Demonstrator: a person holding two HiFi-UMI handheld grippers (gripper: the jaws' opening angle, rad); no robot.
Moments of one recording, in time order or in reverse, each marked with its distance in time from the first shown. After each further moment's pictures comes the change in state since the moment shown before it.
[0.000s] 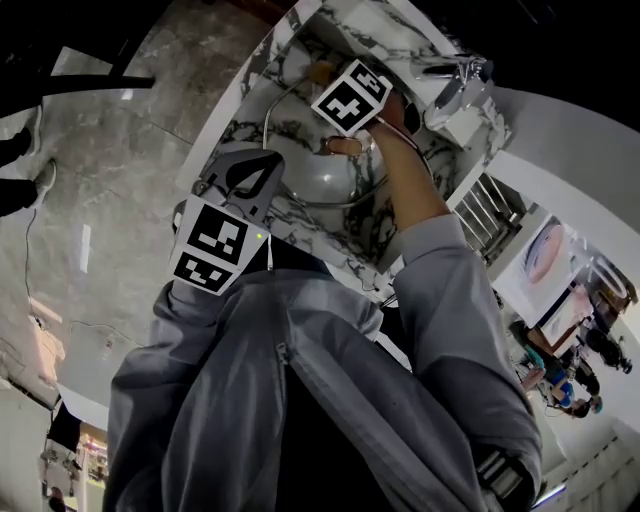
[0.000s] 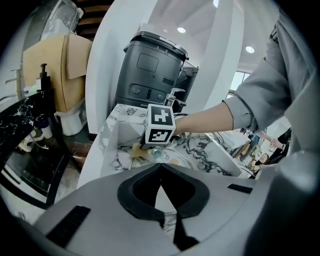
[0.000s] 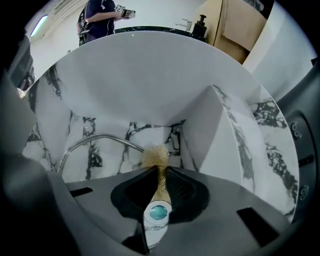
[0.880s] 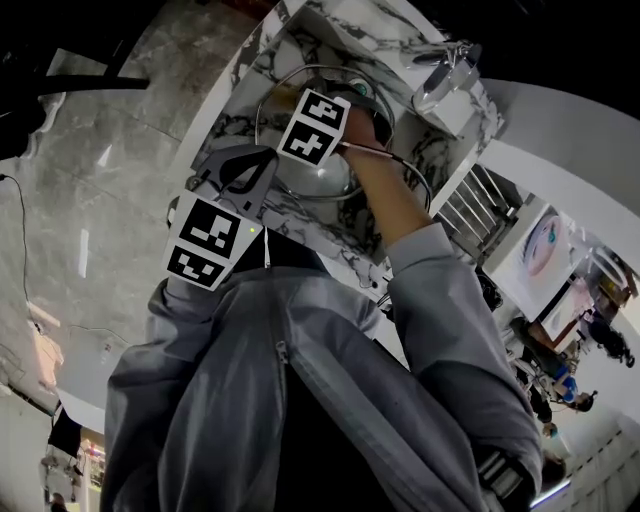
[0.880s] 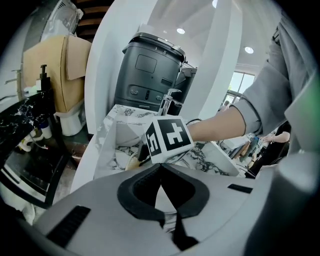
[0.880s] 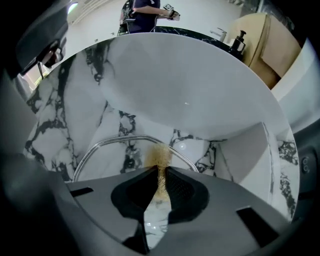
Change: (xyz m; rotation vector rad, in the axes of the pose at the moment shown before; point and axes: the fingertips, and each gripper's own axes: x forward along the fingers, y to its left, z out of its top) left arm -0.004 -0.014 -0.001 0.001 -0.009 -0.006; right arm -0.016 0.085 0.010 -0.232 -0.019 0.088
